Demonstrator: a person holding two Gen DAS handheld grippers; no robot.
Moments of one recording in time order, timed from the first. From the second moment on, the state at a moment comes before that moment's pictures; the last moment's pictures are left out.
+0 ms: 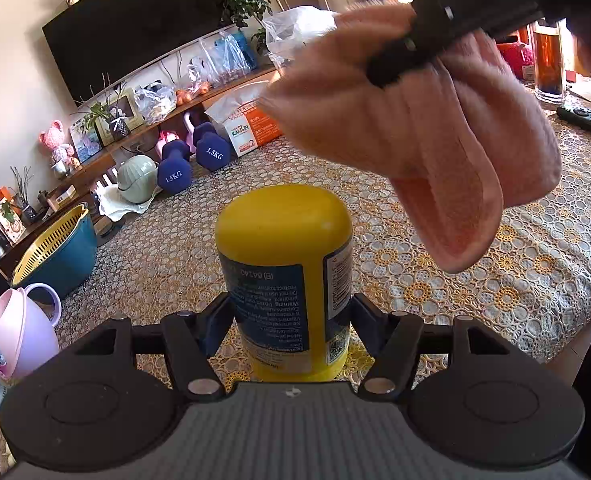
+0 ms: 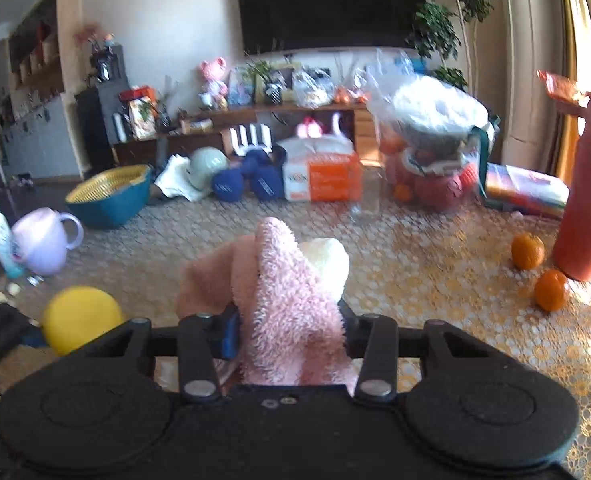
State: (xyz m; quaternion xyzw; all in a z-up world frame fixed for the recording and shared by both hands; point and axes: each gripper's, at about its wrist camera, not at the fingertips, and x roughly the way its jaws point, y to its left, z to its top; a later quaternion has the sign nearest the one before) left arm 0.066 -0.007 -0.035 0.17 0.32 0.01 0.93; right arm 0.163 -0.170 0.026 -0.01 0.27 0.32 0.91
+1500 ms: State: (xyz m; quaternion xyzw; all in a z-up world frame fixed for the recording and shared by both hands) left arm 0.063 -0.032 -0.032 0.21 0.33 -0.04 0.92; right arm 0.121 -0.157 0.049 -0.04 0.23 0.39 0.89
